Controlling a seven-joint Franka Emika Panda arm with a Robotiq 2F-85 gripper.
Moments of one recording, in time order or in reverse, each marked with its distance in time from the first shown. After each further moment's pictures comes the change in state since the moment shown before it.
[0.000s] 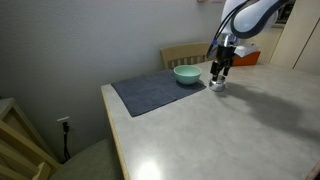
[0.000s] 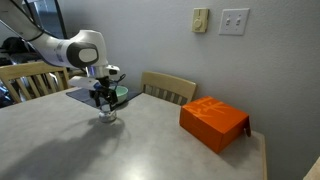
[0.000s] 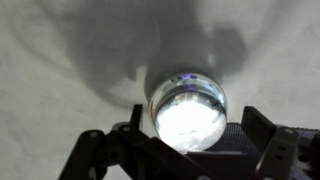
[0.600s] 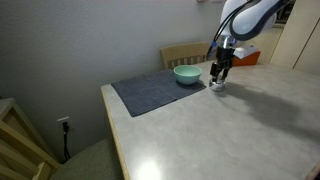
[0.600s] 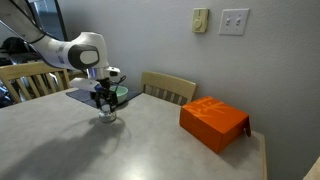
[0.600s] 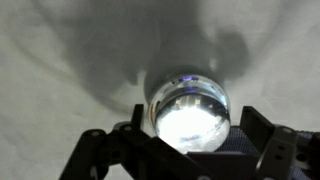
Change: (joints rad) arm -0.001 0.018 0.000 0.012 0.000 -0.001 0.000
